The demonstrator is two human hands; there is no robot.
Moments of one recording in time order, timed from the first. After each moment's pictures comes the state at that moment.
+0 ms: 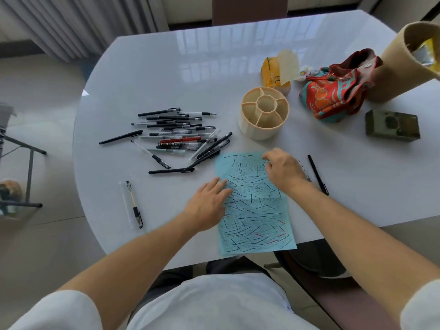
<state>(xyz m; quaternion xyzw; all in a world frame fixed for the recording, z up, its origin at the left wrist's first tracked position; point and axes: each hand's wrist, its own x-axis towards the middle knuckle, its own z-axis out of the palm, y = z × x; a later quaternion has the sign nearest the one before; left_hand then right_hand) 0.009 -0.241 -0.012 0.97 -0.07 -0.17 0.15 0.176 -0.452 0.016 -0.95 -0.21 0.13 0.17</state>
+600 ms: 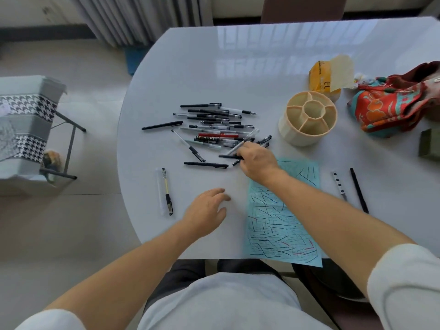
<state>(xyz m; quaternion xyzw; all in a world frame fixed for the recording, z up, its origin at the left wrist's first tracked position) -0.052 -0.184 0.001 0.94 0.09 -0.13 0.29 0.156 -0.297 0.006 -0.88 -0.44 0.10 0.14</state>
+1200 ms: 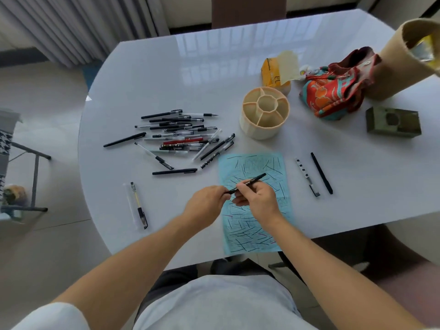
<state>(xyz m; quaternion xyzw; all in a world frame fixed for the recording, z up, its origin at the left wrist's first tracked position) 0.009 -0.238 0.027 0.95 0.04 -0.16 0.28 0.061 -0.407 0.015 -0.70 0.08 0.28 0.66</state>
